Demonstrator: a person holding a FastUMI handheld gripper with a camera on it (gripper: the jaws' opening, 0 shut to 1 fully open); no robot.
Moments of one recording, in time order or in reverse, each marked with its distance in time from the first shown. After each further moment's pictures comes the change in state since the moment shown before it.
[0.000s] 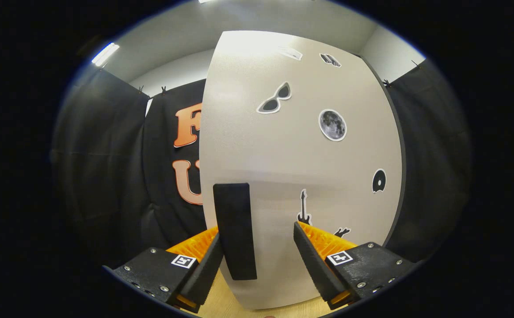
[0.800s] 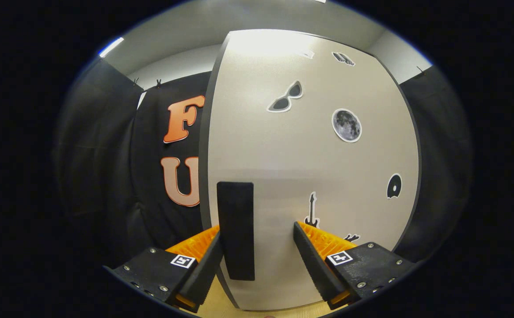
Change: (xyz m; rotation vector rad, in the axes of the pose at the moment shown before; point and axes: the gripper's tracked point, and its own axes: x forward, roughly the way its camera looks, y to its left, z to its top) arm 0.011 -0.010 0.003 -0.032 0.005 -0.053
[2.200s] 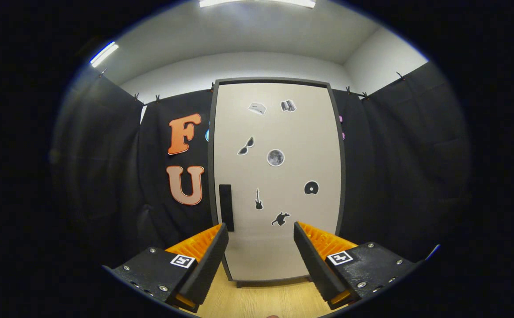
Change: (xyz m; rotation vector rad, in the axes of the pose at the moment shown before) arm -0.042 -0.017 0.009 0.033 -0.015 -0.055
